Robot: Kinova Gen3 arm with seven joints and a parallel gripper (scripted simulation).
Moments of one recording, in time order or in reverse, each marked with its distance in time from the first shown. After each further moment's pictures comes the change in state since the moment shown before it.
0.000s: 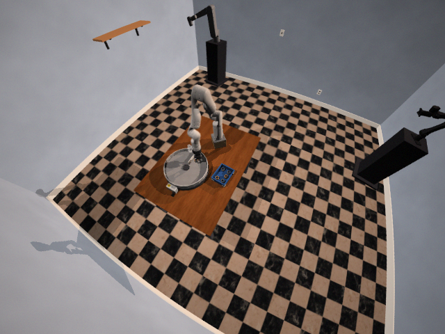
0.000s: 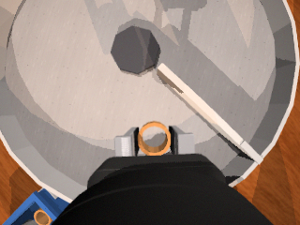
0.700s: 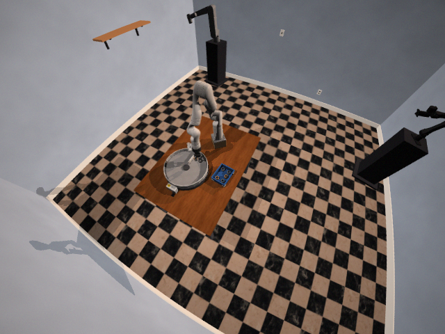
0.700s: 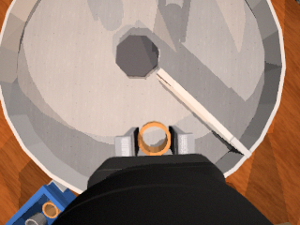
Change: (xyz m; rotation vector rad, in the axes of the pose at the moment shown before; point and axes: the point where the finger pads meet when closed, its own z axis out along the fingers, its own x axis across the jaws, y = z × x) arm 0.000 0.000 -0.026 0.000 0.000 0.000
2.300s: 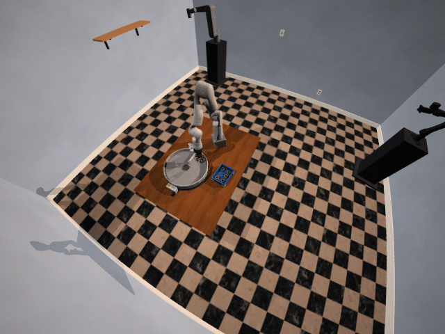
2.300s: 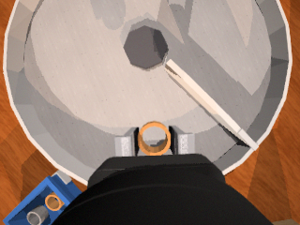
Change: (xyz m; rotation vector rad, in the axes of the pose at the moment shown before) arm -0.011 0.012 0.000 0.000 0.000 -0.019
